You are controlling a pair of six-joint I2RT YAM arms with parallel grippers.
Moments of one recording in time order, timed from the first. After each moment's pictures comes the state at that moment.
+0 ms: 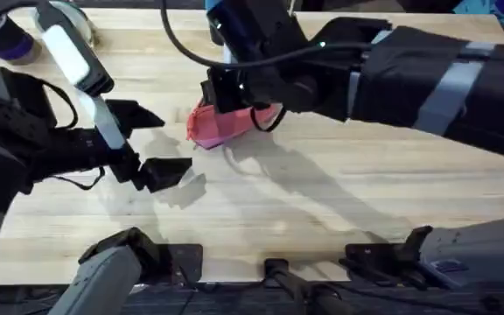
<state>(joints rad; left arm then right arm) 0.46 1.02 0.69 -1.01 0.82 1.24 0.87 1.66 1.28 -0.43 0.07 0.51</state>
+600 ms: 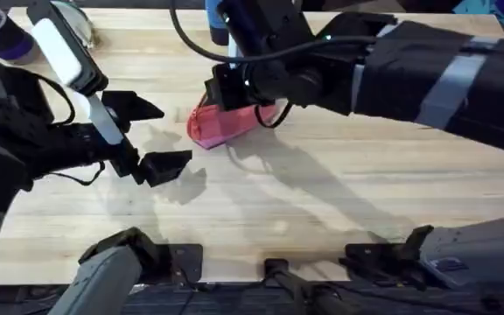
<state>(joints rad) 0.46 1.02 0.69 -0.95 0.87 1.24 0.83 1.66 1.28 -0.45 0.02 0.49</state>
